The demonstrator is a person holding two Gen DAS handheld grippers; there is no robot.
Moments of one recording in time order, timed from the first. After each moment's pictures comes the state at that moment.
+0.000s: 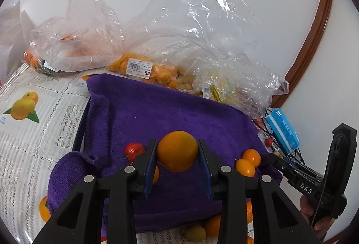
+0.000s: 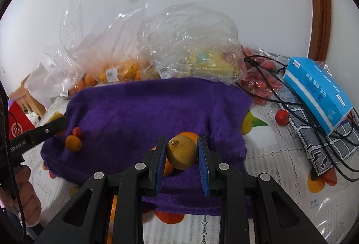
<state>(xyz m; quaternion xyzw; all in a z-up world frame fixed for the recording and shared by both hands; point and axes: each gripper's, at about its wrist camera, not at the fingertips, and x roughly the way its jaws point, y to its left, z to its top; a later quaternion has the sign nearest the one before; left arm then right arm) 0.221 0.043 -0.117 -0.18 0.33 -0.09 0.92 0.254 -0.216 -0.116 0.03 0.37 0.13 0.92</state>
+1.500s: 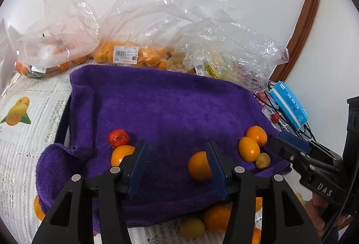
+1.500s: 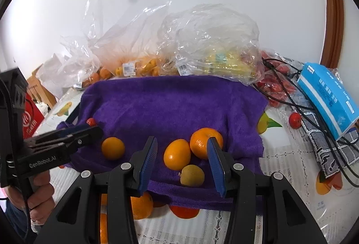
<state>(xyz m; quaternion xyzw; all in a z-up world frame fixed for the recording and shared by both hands) 0.230 0.014 -0.125 -0.11 0.36 -0.09 0.92 0.242 -0.199 -0.112 0.01 0.37 0.17 0.91</state>
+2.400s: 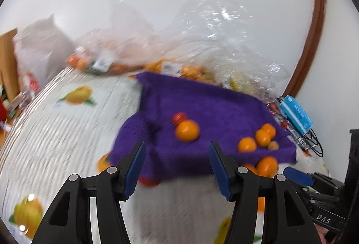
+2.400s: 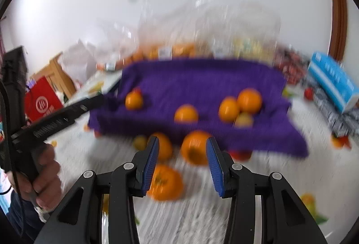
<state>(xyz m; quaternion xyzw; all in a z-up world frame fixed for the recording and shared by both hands) 0.133 0.075 -0.116 -0.13 0.31 -0.02 0.94 0.157 -0.158 -0.114 0.01 0.39 0.21 0.90</state>
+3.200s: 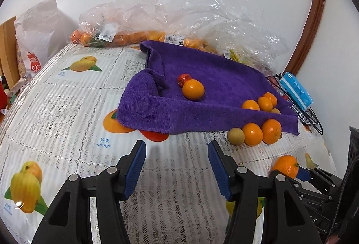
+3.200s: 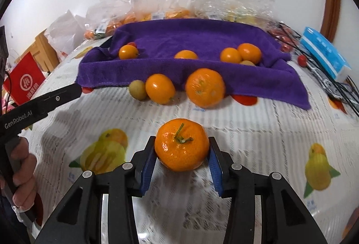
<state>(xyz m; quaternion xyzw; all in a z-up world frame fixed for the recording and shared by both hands) 0.114 0.072 -0.139 -0.12 0.37 -0.03 0.92 0.117 -0.145 -0.151 -0.03 0.43 0.15 0.89</state>
